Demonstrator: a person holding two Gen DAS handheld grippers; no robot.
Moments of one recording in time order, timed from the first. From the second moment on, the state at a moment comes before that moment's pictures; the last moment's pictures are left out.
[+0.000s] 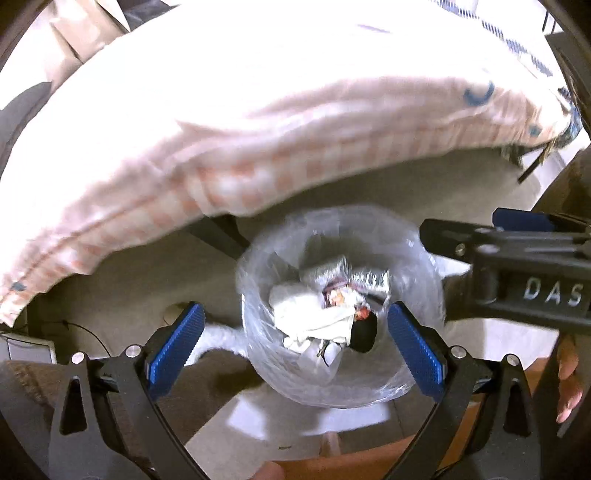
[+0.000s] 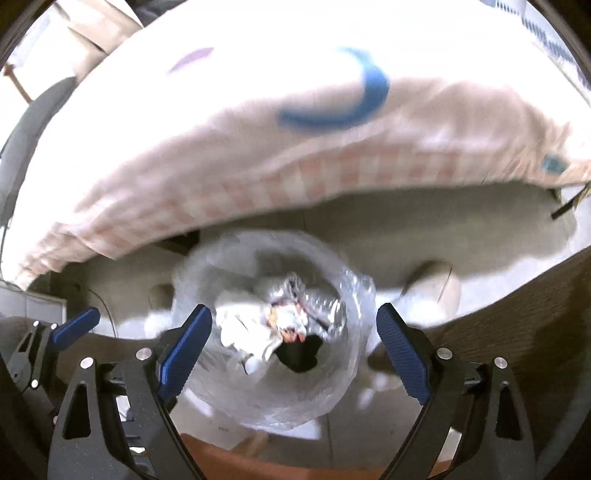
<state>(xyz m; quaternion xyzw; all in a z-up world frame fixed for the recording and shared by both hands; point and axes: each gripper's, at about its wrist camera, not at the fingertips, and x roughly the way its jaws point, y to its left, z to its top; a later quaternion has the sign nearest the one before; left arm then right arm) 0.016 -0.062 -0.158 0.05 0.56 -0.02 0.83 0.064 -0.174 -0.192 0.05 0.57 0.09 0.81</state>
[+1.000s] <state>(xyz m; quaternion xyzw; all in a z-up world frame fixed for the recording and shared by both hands) 0.005 0.010 0.035 0.03 0.29 -0.08 0.95 0.071 -0.171 0.026 -0.06 0.23 0.23 0.94</state>
